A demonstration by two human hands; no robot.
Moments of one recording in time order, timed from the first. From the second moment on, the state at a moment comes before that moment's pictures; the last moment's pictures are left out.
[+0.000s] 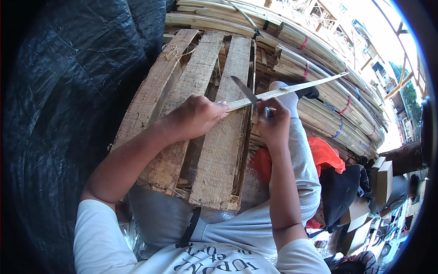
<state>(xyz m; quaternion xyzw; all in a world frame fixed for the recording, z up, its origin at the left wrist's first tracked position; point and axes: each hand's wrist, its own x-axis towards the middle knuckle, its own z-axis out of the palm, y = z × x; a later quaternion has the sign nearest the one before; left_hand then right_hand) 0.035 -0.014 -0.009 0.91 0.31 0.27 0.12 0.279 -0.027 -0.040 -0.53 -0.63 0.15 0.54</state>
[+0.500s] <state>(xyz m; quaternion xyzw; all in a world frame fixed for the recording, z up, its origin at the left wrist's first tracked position) 0.038 -0.010 -0.020 0.90 0.26 0.33 0.08 0.300 -0.020 -0.043 -0.58 -0.60 0.00 0.55</state>
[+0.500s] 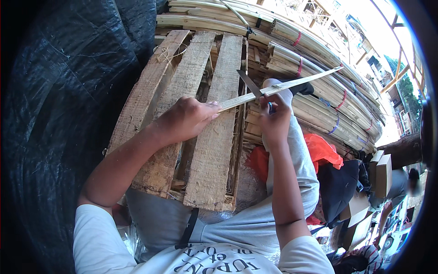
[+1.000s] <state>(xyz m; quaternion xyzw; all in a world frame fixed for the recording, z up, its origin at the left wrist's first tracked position) 0.037 -0.010 -0.019 0.91 0.27 0.32 0.08 0.297 -0.023 -0.035 -0.65 -0.56 0.10 0.50</state>
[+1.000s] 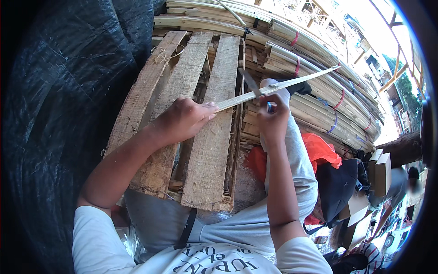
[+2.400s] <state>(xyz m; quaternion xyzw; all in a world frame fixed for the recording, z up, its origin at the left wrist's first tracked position) 0.038 -0.014 -0.011 0.90 0.31 0.28 0.10 0.289 -0.021 -0.041 -0.63 -0.53 0.06 0.57</state>
